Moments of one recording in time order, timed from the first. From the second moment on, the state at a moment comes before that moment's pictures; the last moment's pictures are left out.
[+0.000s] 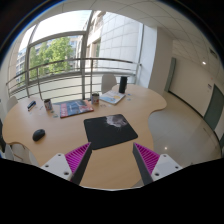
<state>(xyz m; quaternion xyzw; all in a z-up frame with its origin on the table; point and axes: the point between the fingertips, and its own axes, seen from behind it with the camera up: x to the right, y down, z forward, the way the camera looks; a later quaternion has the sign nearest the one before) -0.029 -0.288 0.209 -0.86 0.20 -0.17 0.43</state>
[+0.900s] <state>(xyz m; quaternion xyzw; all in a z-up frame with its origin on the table) -0.383 -0.019 -0.007 -0.91 0.05 0.01 0.41</state>
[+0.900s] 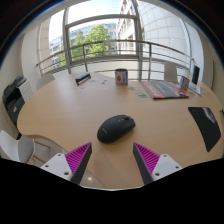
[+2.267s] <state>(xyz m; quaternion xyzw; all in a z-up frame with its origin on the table) 0.054 -0.010 0.077 -0.88 0.05 -0.01 0.47</state>
